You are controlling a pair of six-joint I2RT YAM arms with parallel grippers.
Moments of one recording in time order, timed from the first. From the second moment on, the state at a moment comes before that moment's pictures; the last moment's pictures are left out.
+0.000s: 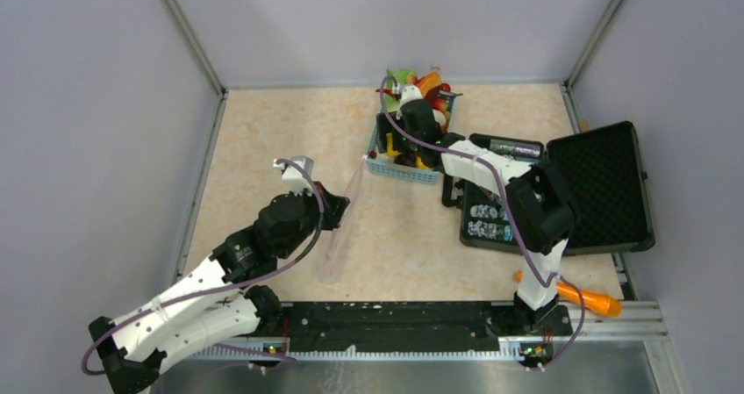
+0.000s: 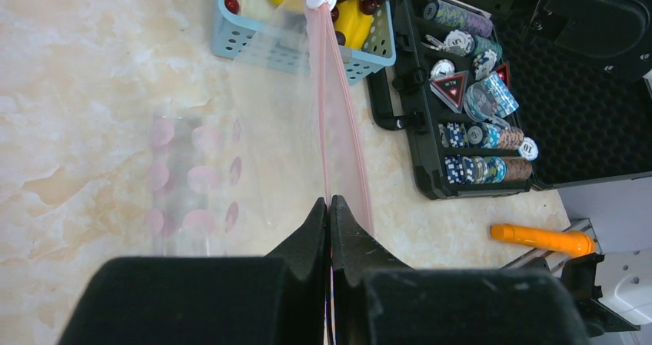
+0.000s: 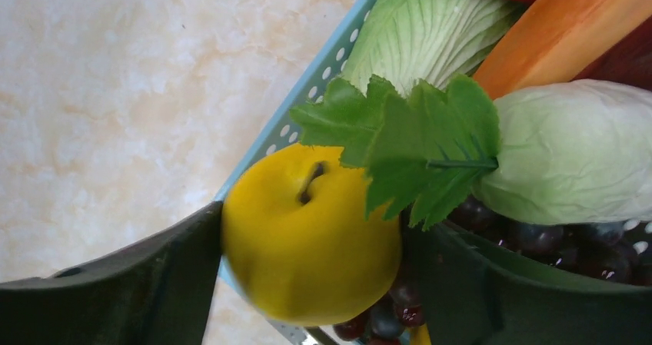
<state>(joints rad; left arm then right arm) -0.88 0.70 0.71 -0.32 -0.33 -0.68 0.63 1.89 1.38 0.01 0.11 0.27</state>
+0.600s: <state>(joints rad) -0.88 0.73 0.71 -0.32 -0.33 -0.68 0.63 1.58 1.33 -0.10 0.03 0.28</state>
